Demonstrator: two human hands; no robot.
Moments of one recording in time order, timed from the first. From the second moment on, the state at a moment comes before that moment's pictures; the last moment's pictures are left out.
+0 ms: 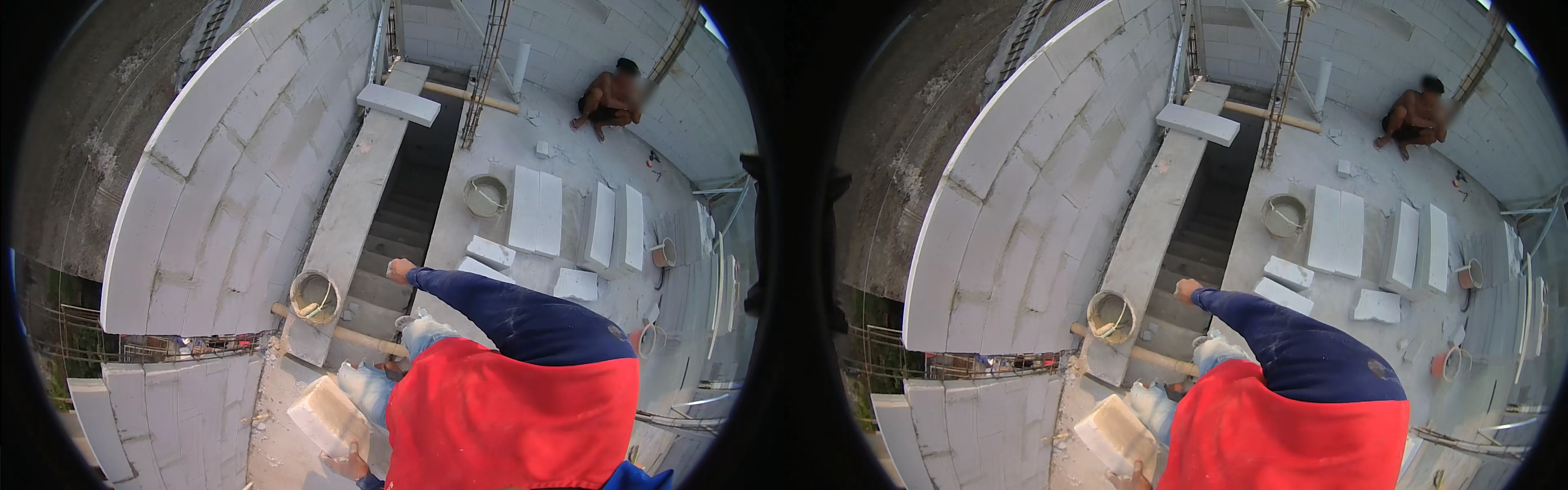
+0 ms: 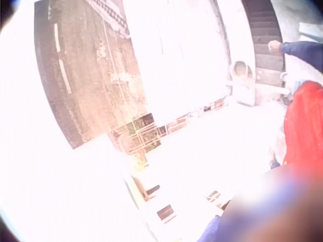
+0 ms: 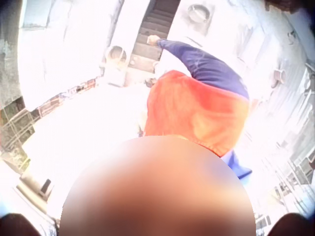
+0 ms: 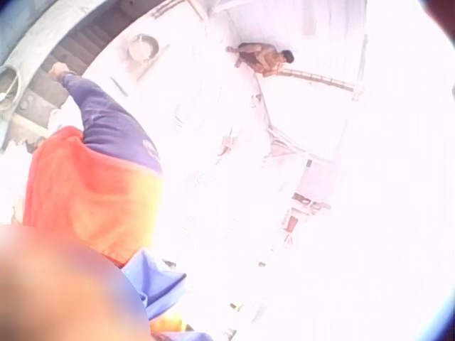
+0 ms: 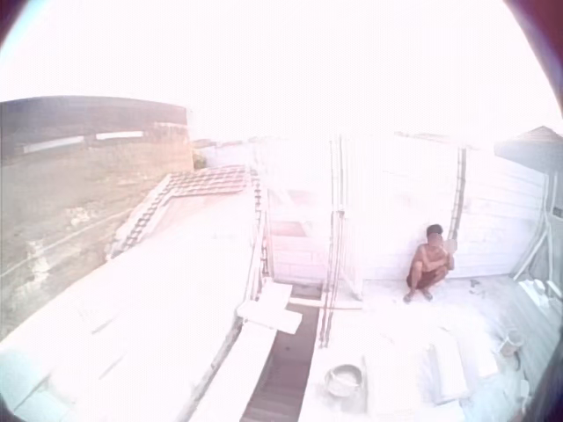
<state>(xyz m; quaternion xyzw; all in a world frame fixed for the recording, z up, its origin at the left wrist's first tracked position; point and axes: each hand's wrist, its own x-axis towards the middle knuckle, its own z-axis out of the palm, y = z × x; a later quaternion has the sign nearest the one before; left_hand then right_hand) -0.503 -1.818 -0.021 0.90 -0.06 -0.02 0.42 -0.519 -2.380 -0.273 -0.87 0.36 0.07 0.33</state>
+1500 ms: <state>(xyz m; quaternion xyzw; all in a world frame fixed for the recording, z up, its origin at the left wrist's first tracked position) 0.049 -1.603 -0.033 0.92 -0.24 -0.28 0.11 -0.360 -1.949 -0.268 -0.44 0.67 0.11 0.58</state>
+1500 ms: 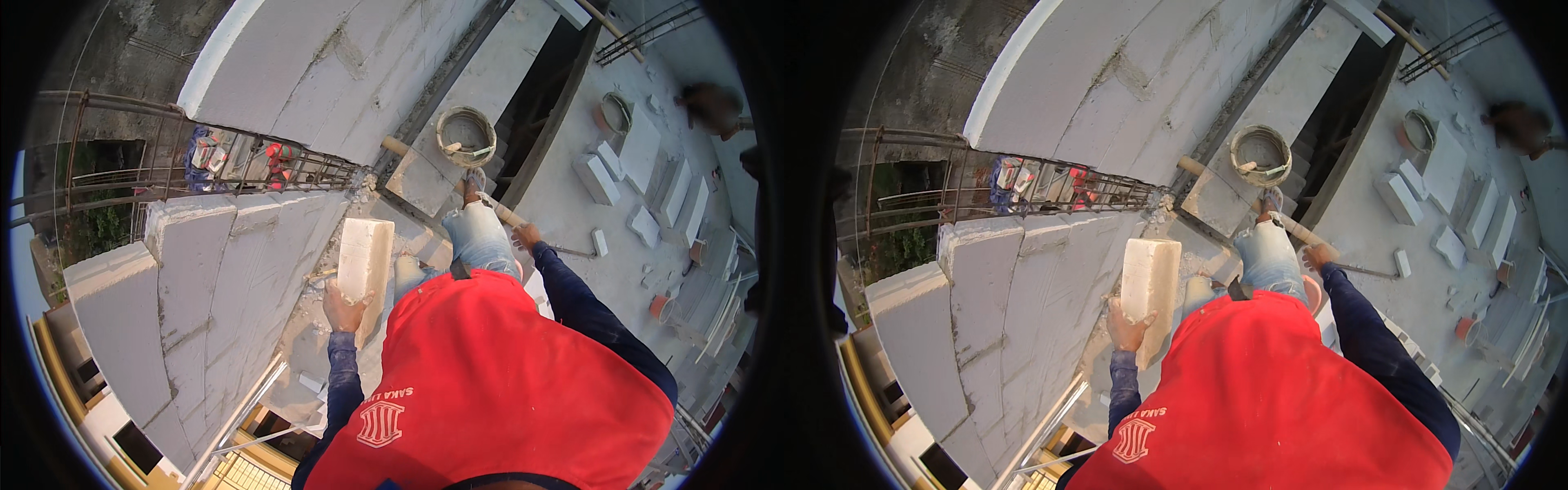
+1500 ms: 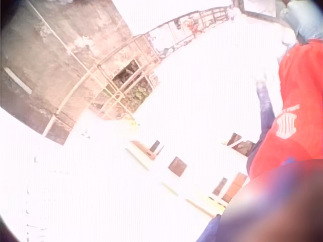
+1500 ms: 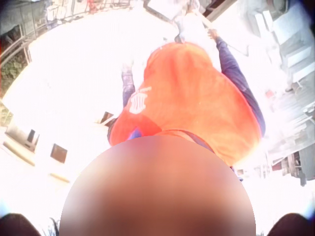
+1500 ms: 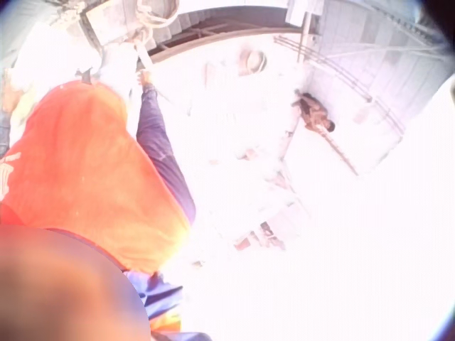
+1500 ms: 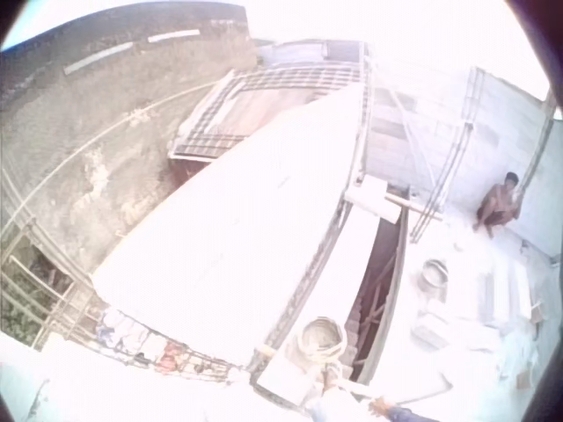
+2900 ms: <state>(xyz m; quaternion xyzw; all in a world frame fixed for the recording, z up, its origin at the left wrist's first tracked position) 0.123 -1.725 -0.287 0.89 -0.25 -0.37 0.08 -0.044 -2.170 -0.545 -0.52 0.73 0.21 0.38</state>
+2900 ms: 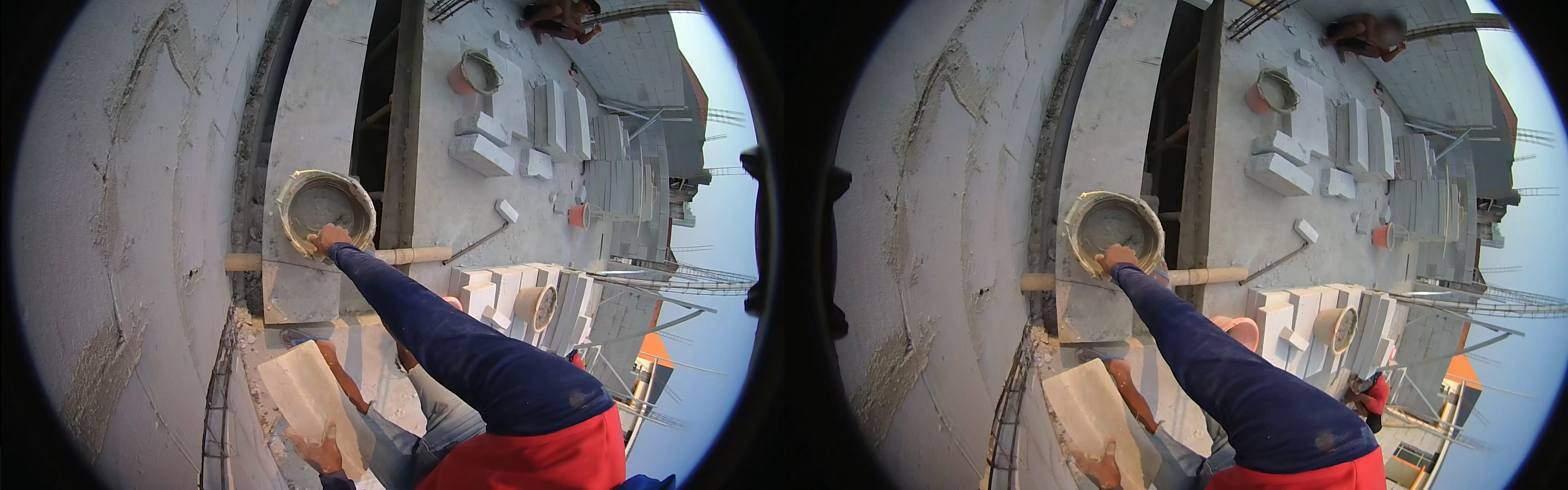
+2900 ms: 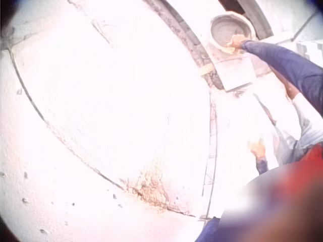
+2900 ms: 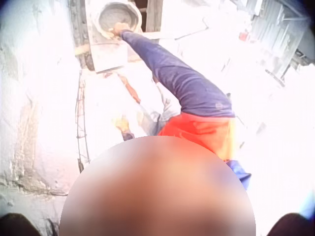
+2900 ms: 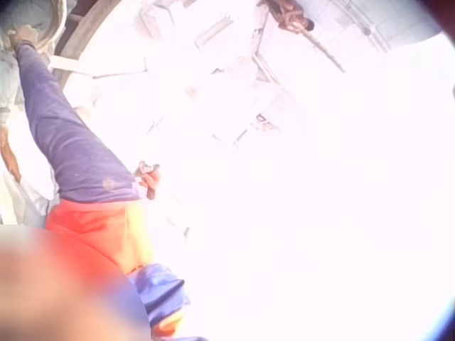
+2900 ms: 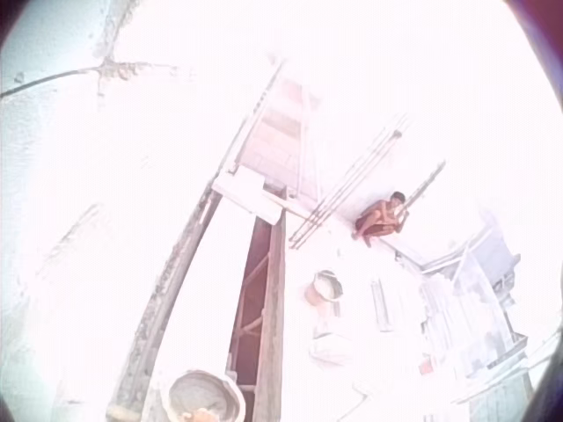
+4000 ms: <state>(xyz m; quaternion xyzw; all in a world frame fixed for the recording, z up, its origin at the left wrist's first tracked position) 0.114 -1.776 -0.426 0.53 0.28 -0.67 0.43 -0.185 -2.200 -0.546 -0.80 0.49 0.25 0.25</state>
